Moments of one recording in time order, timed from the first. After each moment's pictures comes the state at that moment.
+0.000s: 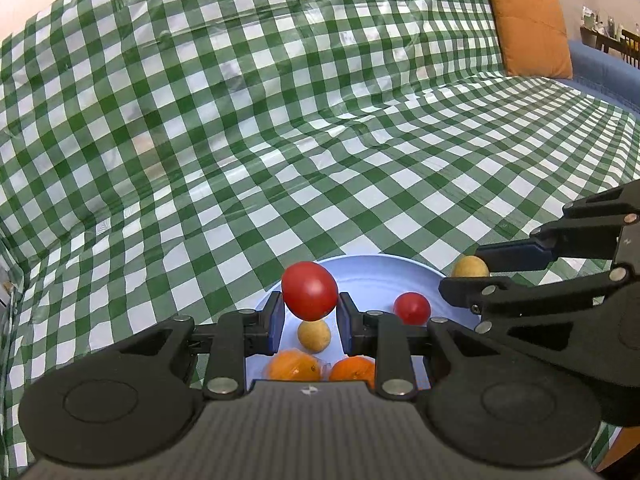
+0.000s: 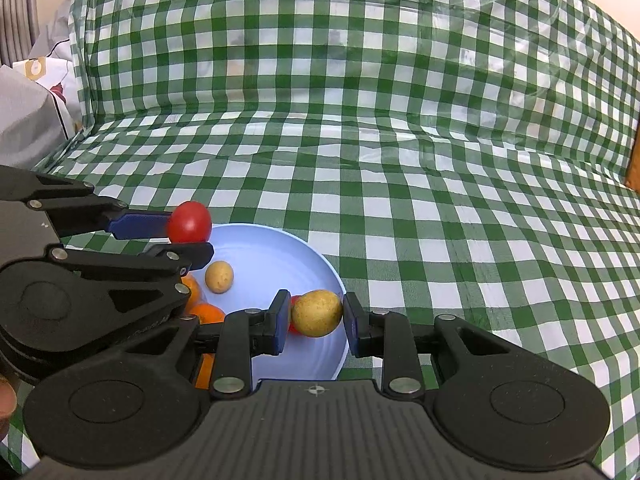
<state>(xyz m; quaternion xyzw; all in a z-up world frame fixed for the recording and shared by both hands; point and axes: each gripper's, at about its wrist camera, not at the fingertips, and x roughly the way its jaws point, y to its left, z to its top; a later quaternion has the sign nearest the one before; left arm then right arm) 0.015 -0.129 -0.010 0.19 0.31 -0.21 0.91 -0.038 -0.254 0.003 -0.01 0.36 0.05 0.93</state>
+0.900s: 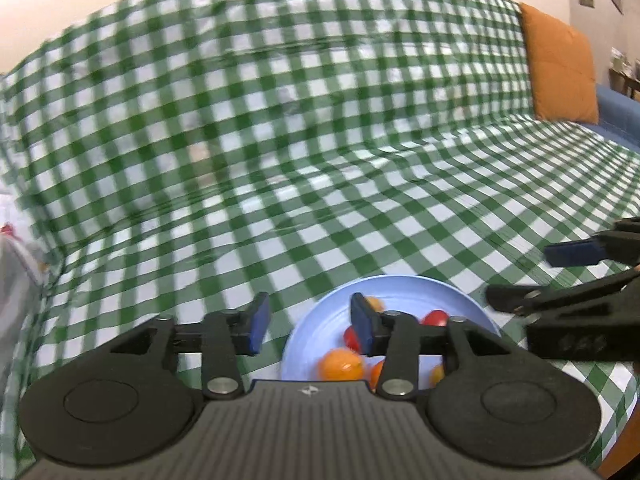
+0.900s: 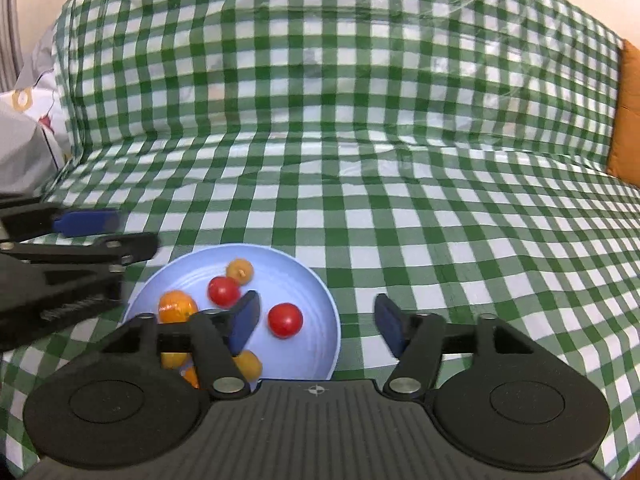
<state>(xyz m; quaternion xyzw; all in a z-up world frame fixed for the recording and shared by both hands) -0.004 -0.080 0.023 0.14 0.28 -0.17 0.93 -0.060 -0.260 0.022 0.03 0.34 0.01 0.94</state>
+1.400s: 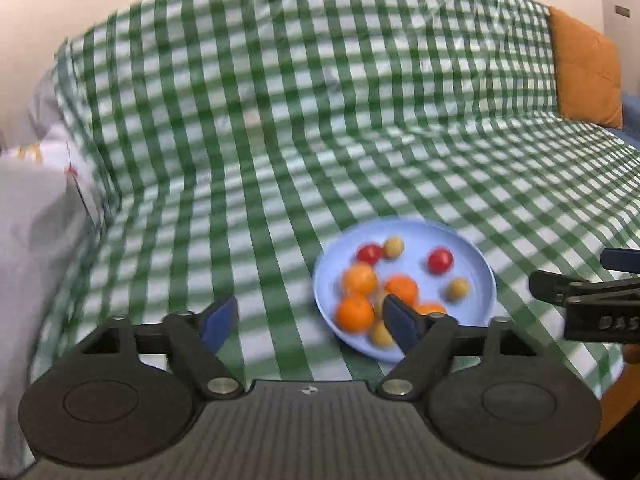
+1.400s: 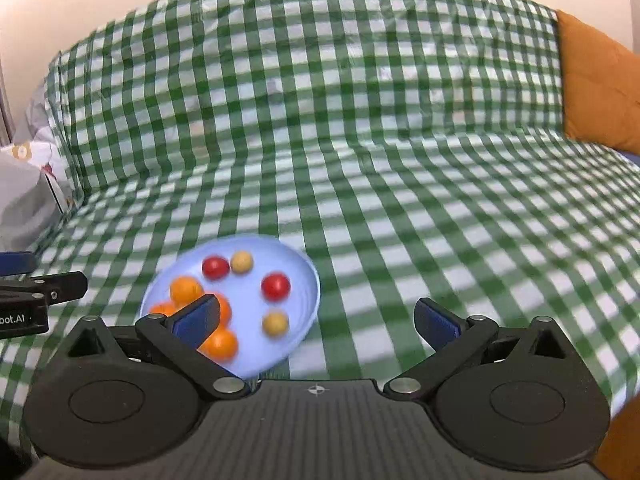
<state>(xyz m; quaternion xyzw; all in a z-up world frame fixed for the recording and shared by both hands) -0.094 -0.046 0.024 0.12 0.32 -0.11 0.93 -0.151 -0.265 0.007 0.08 0.30 -0.03 0.95</state>
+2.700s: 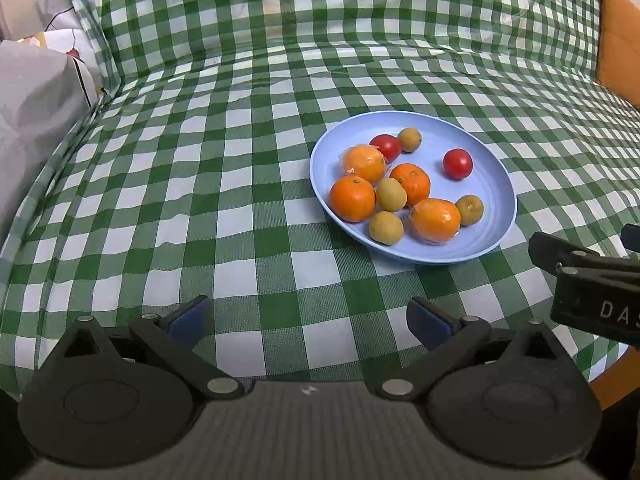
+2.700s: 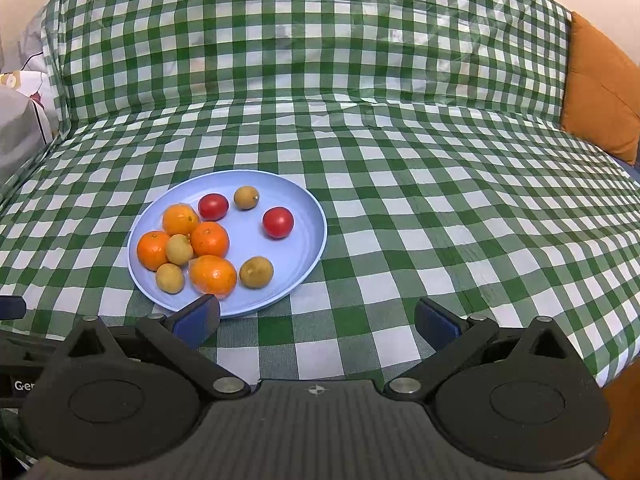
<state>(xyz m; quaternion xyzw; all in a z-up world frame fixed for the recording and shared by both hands) -0.088 -0.049 -0.031 0.08 0.44 -0.06 0.89 -0.145 -0.237 -0.010 0.03 0.36 -0.05 0.93</state>
